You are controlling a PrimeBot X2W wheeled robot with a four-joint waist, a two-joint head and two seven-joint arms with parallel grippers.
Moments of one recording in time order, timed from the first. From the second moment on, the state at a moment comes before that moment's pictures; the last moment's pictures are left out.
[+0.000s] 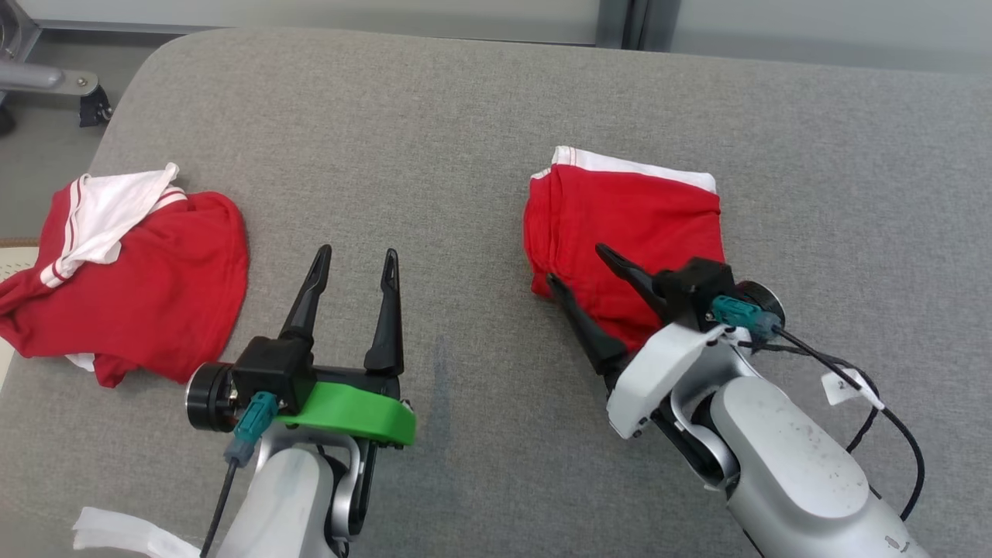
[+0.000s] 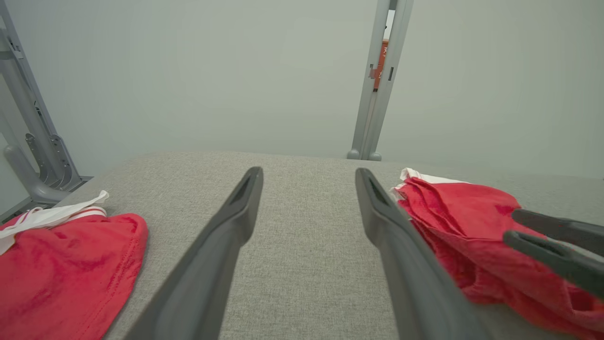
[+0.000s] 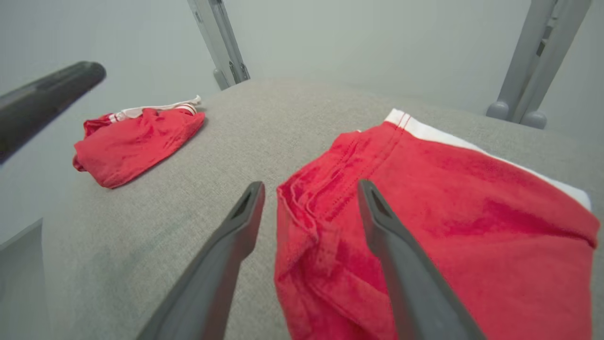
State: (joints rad) left arm -0.27 0.05 -0.31 0.22 -0.27 0.05 -0.26; right arm -0.46 -0.14 0.51 0.35 0.36 0.13 -0.03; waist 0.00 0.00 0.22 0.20
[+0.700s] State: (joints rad) left arm -0.22 0.11 -0.24 0.20 -0.24 0.08 -0.26; right arm -0.12 -0.19 -0.02 0.07 0.27 0.13 -0.19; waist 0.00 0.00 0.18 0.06
